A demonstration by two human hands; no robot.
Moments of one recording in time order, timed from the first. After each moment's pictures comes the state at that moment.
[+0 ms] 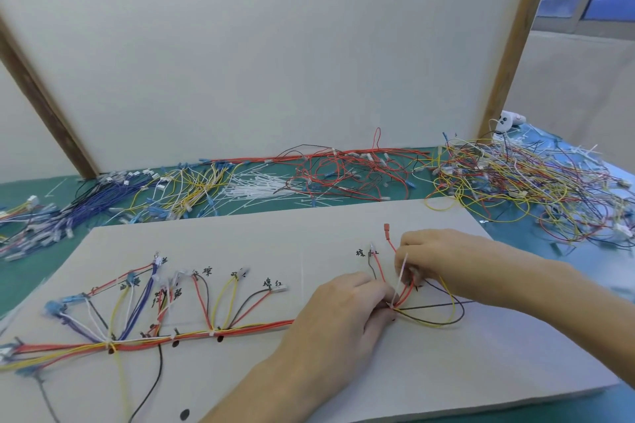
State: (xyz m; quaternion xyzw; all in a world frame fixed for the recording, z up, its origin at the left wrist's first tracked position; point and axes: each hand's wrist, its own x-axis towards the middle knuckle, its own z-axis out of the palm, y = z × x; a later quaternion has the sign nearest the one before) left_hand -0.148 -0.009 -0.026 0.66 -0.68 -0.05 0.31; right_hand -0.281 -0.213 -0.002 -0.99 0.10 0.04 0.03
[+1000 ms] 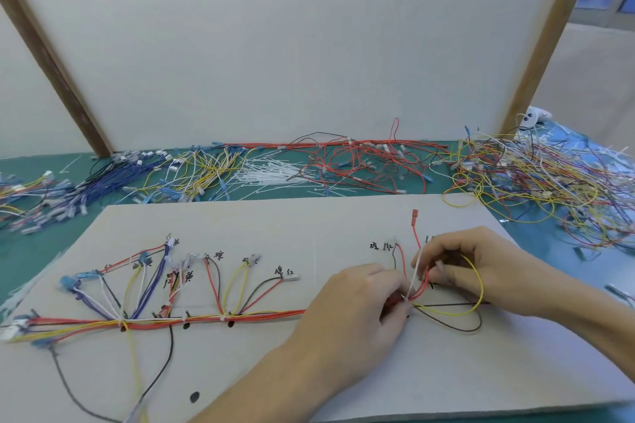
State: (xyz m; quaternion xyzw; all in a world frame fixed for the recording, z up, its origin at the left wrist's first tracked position) left_hand -0.152 -0.010 -0.026 0.66 -0.66 -0.05 0.36; right_hand -0.301 -0.195 0.000 -0.89 0.18 -0.11 0.41
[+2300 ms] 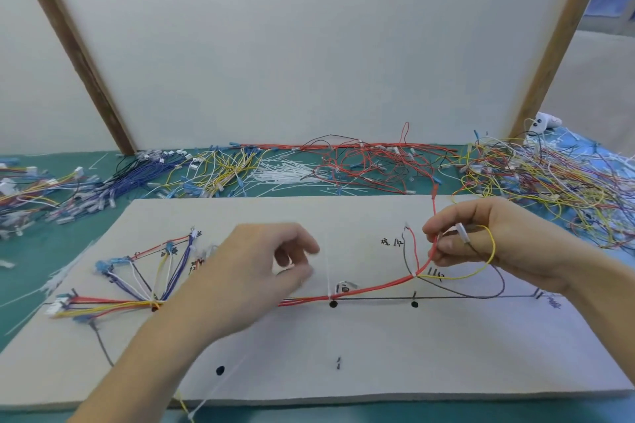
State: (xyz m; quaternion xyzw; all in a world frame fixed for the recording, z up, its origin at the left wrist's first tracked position) left_hand -0.070 0.071 0.030 0.77 -0.55 -0.08 0.32; right_hand -0.294 -0.191 0.037 -0.72 0.23 -0.12 0.64
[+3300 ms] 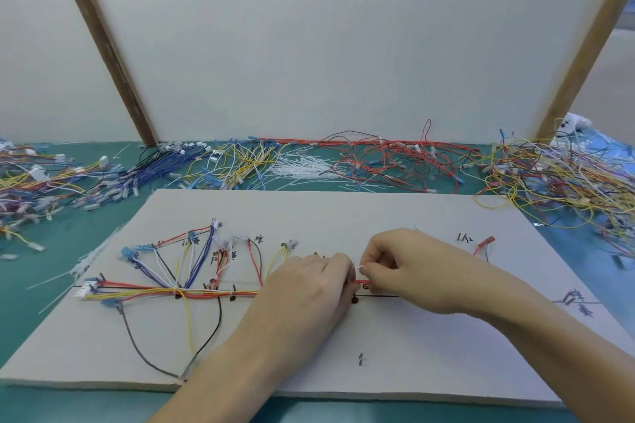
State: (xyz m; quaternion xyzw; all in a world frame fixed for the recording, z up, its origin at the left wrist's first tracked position) left_hand -0.104 0.064 -0.016 0.75 -0.61 0.12 0.22; right_hand -0.217 -0.102 0.023 -0.94 0.20 0.02 0.26
